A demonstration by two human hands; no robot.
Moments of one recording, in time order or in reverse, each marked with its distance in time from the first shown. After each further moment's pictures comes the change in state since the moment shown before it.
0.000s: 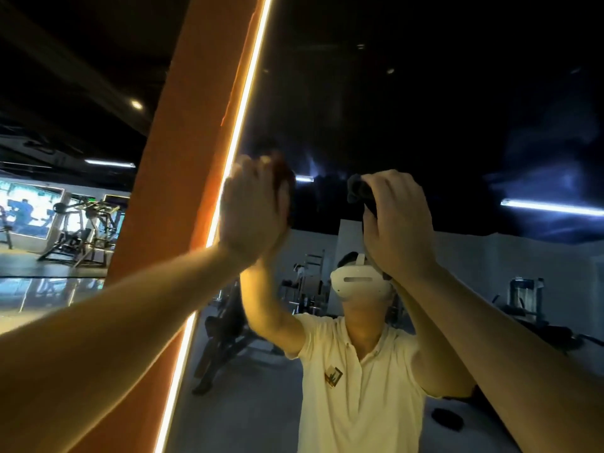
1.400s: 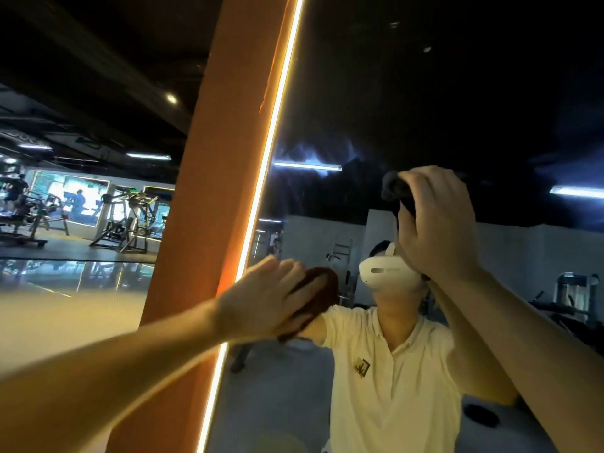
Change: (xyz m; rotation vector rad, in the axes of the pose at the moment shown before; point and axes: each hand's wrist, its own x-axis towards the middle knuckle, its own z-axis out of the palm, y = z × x) left_hand -0.128 -0.056 -0.040 -0.031 -0.216 0.880; right_hand -0.017 -0.011 0.004 0.022 0.003 0.000
